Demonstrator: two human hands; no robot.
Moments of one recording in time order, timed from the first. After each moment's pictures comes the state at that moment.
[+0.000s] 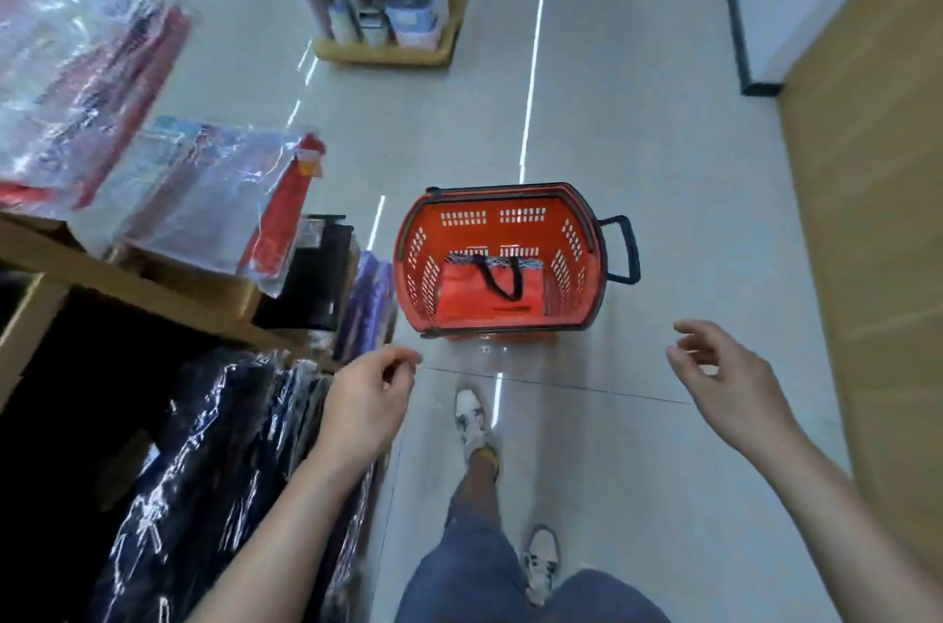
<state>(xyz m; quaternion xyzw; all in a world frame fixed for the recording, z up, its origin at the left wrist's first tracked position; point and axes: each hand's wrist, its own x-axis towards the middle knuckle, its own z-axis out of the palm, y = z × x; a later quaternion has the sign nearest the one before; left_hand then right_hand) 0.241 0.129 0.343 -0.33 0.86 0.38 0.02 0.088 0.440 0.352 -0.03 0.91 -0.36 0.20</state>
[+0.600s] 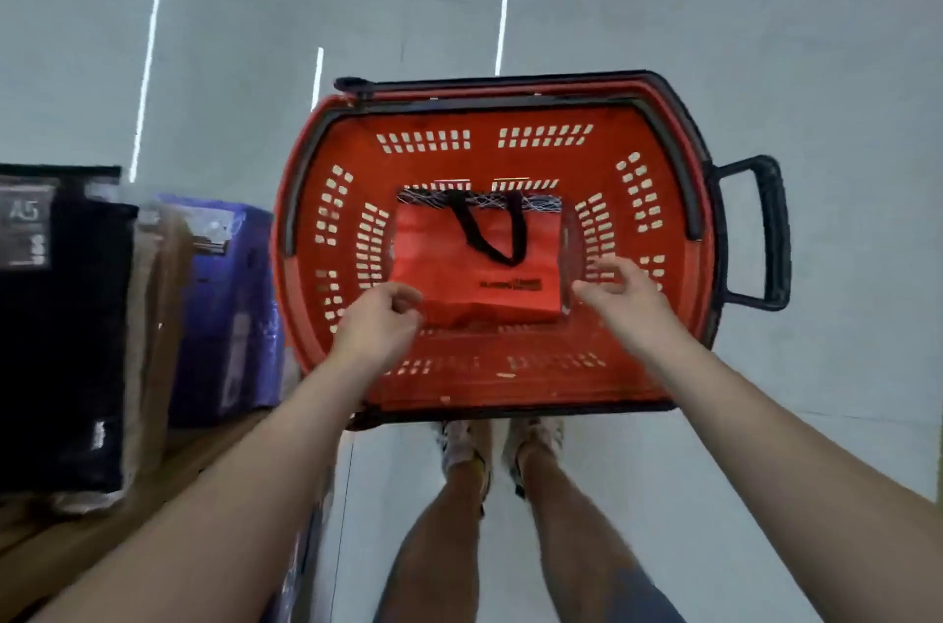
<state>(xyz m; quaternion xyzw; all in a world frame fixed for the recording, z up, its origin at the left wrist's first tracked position) -0.040 0.007 -0.029 -0.41 0.78 0.39 0.27 -0.152 0.237 -0.032 0.14 0.83 -0.37 0.40</state>
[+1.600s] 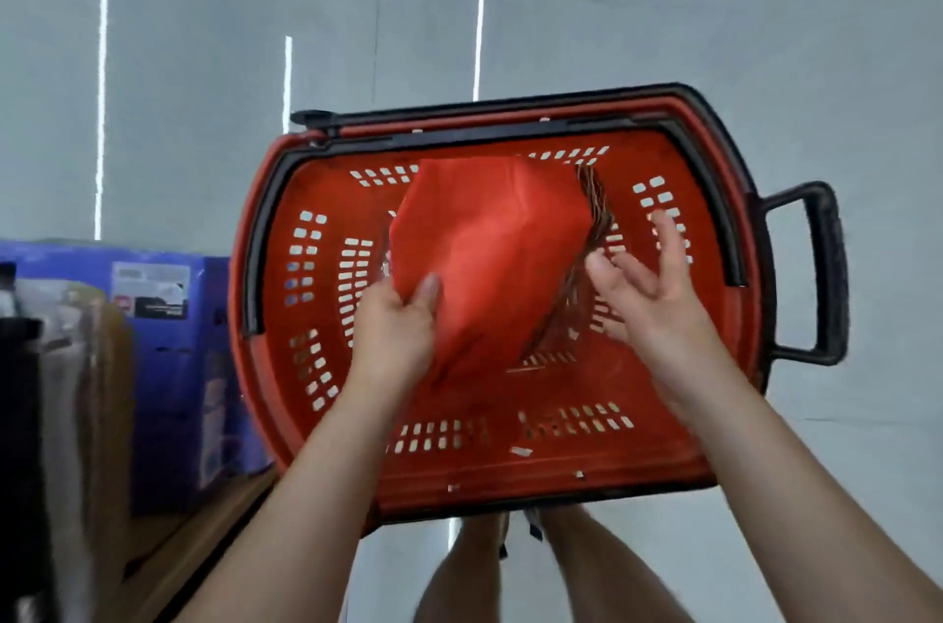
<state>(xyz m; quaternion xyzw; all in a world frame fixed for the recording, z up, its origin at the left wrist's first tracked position) -0.120 0.007 -0.071 -0.47 0.72 0.50 0.10 -0.193 0.197 -0.039 0.22 0.73 -0.53 0.37</state>
